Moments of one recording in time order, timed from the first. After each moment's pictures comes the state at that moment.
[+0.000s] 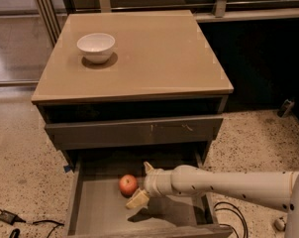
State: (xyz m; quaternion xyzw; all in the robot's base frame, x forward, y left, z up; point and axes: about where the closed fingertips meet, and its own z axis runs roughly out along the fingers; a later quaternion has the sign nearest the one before) arm 0.514 0.055 0.434 -0.50 0.75 0.24 0.36
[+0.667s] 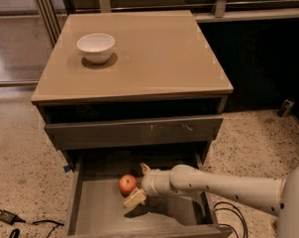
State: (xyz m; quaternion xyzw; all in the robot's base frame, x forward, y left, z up) arm 0.528 0.066 0.409 -0.48 0.74 0.28 0.36
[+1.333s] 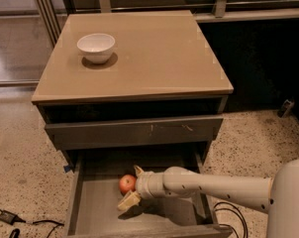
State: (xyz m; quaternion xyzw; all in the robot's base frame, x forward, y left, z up) arm 0.523 0.095 0.399 -0.50 0.73 0.30 0.36
